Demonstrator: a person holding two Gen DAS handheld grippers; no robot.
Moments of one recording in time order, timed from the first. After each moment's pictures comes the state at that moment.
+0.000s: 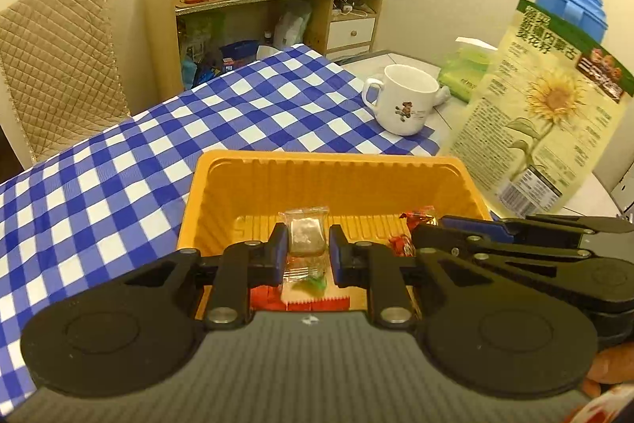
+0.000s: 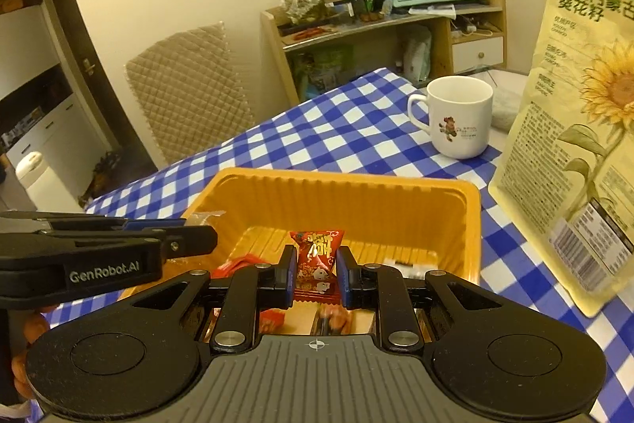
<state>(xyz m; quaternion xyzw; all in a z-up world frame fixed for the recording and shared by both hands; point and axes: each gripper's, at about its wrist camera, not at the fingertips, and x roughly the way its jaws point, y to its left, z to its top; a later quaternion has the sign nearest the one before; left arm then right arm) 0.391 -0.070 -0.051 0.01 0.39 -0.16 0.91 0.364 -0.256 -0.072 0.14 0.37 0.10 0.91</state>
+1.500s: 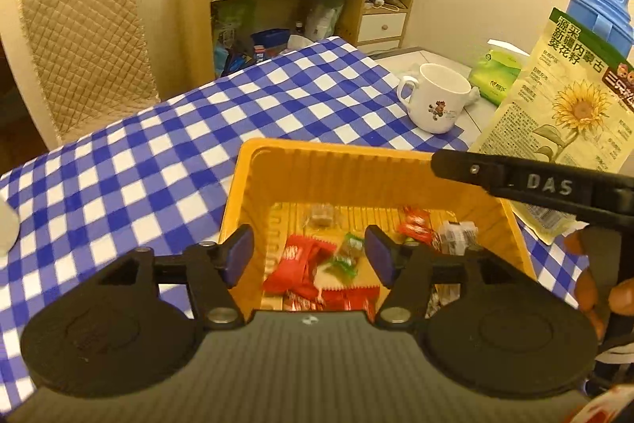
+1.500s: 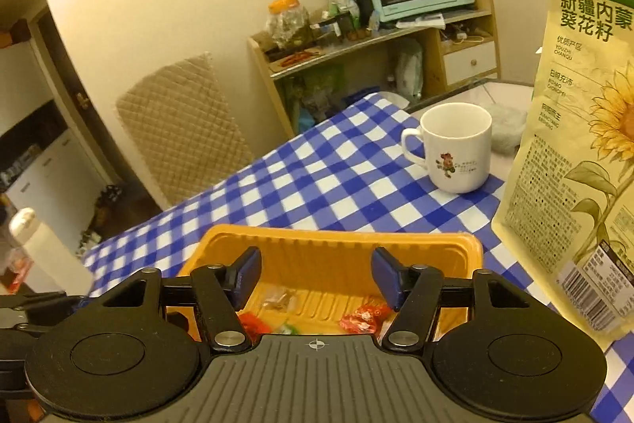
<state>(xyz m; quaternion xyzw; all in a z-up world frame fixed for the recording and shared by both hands) 0.380 -0.050 -0.040 0.00 0.40 -0.11 0.91 0.389 -0.268 -0.052 0.18 0.34 0.09 0.92</state>
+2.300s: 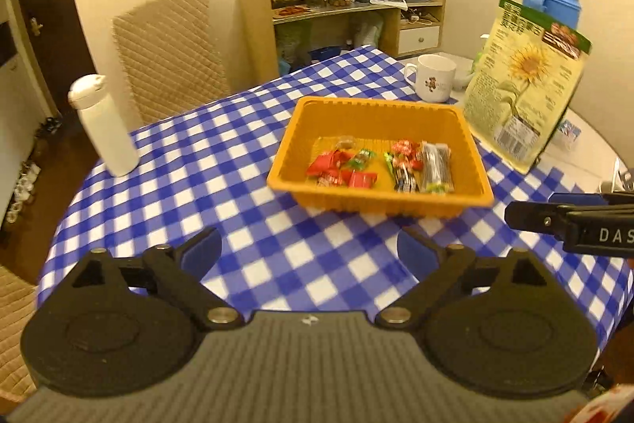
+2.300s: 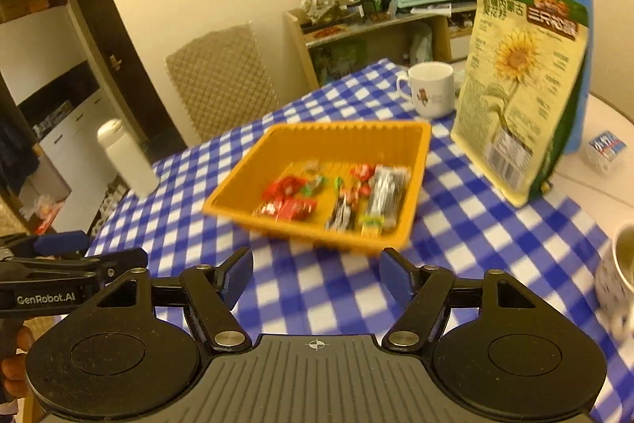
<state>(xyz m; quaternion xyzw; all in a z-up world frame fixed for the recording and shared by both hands) 0.151 -0.061 0.015 0.04 0.36 -0.01 0.93 0.175 -0.273 -0.003 0.15 0.37 0.13 0.91</state>
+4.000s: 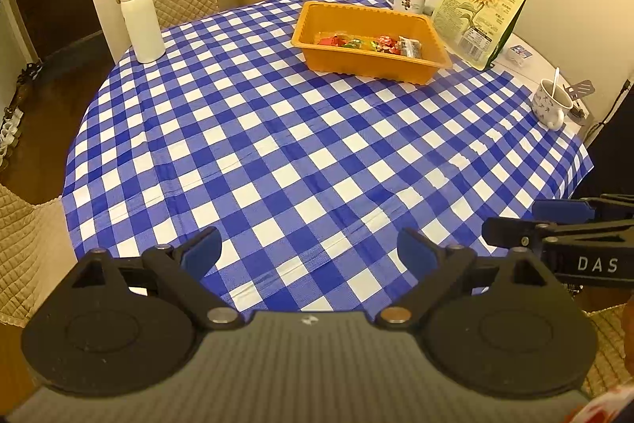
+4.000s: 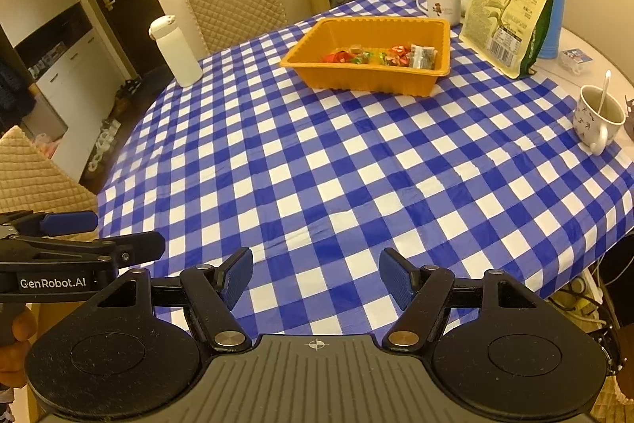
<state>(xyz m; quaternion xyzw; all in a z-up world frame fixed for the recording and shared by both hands) -0.019 0.022 0.011 0.02 0.44 -0.06 0.89 -0.008 -0.159 0.016 0.12 0.46 0.11 0.88</state>
